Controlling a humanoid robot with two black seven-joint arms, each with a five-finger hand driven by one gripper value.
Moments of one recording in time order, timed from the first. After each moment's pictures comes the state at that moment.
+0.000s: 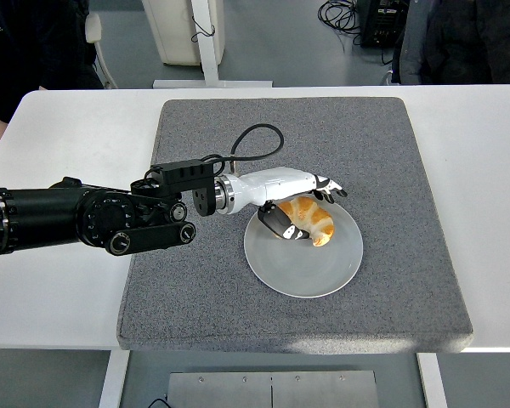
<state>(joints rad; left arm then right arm) -1.32 0.15 0.34 -1.07 0.86 0.21 -0.29 -0.09 0.00 -0.01 0.16 -0.10 -0.08 0.28</state>
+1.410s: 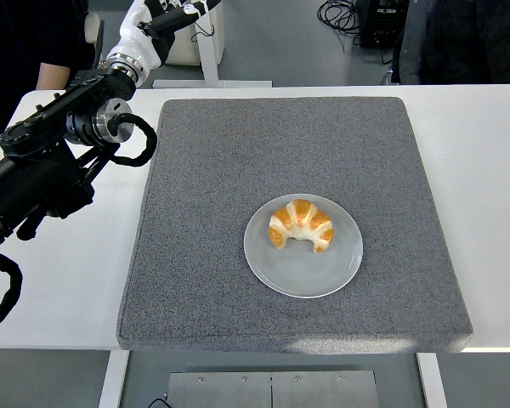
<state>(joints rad) -1.14 0.15 -0.56 -0.60 0.10 0.05 -0.29 -0.09 0.00 -0.01 0.16 -0.10 -0.08 0.28</state>
